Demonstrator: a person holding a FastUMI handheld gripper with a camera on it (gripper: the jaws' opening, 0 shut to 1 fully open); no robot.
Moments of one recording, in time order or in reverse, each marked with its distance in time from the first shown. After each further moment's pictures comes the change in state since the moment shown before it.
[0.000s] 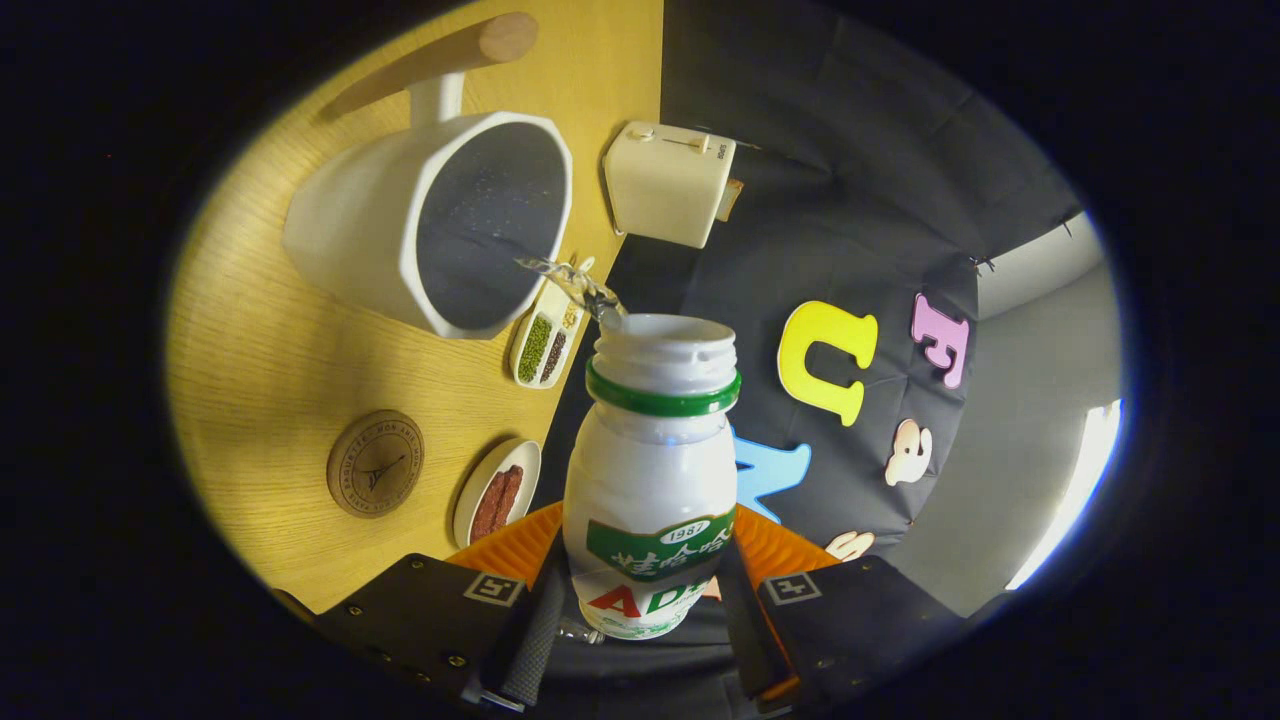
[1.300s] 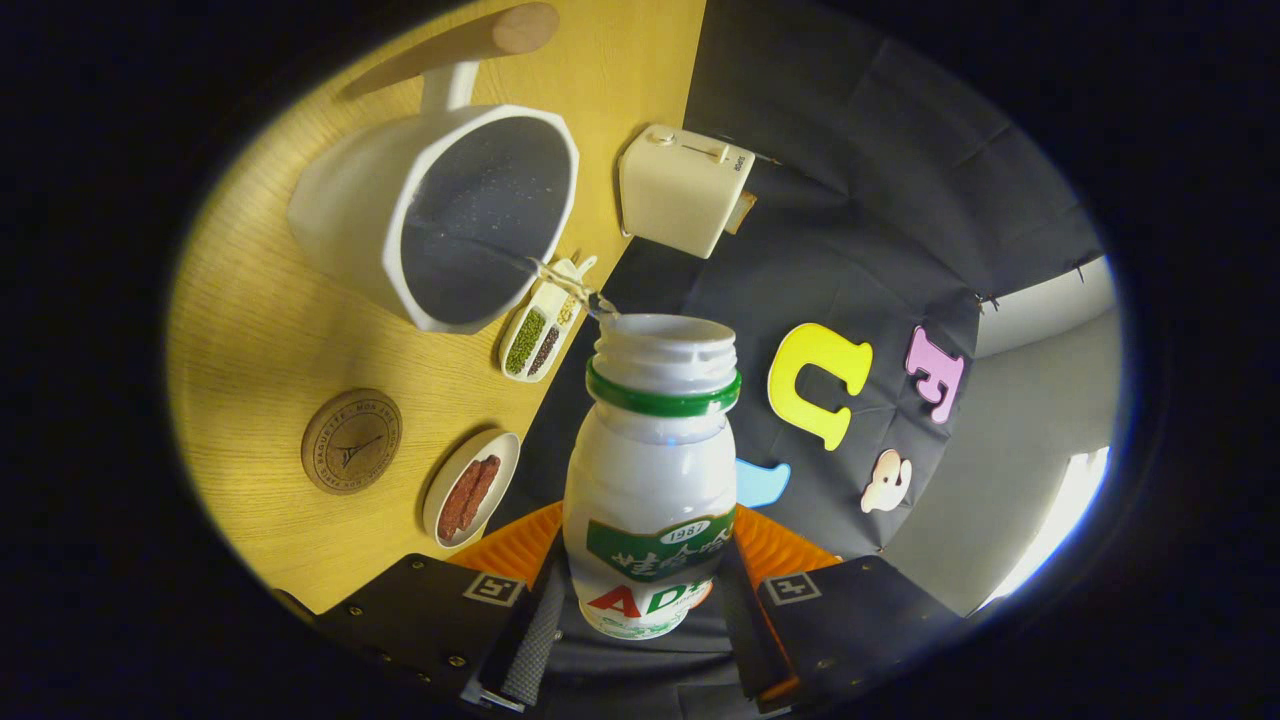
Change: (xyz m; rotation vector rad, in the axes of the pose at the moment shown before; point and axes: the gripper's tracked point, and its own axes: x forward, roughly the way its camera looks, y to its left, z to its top) arm 0.002 -0.015 0.006 -0.103 -0.011 -0.022
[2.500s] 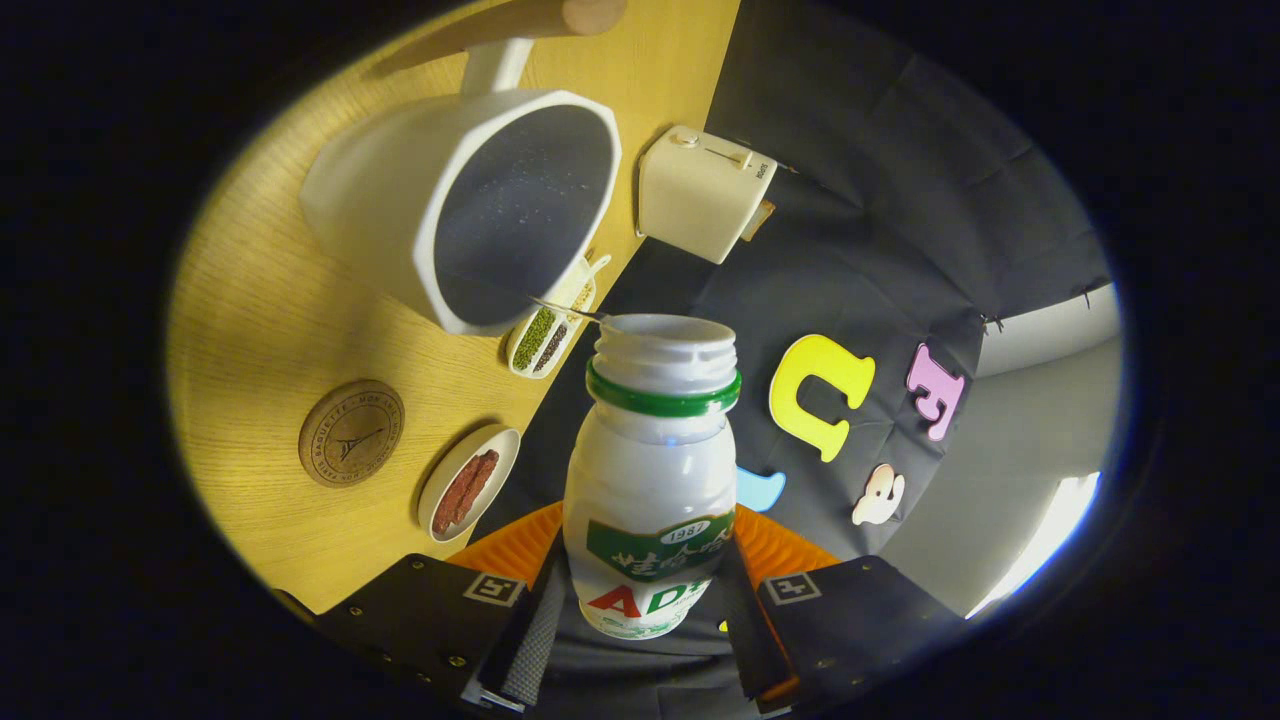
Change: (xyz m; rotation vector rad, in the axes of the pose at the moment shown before) arm -0.002 0.007 0.000 -0.066 0.000 0.002
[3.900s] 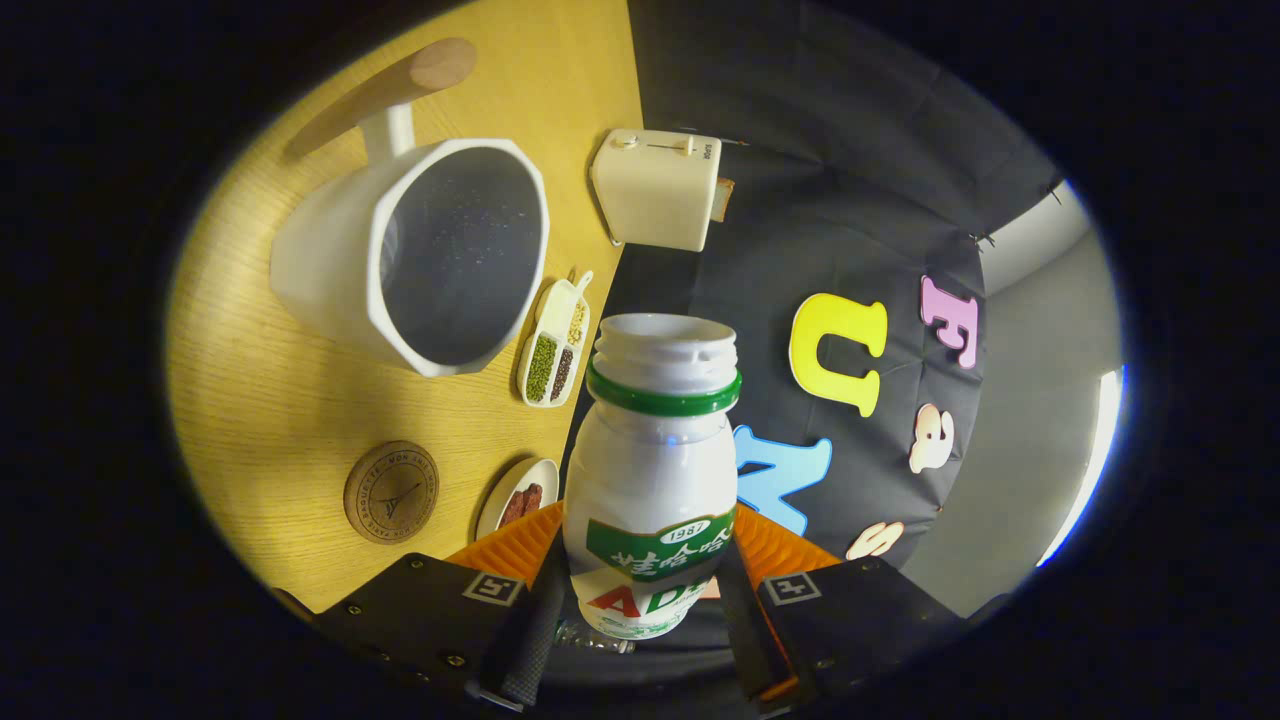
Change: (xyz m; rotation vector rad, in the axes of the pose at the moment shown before) arm -0.002 0.013 0.001 0.318 -0.021 0.084
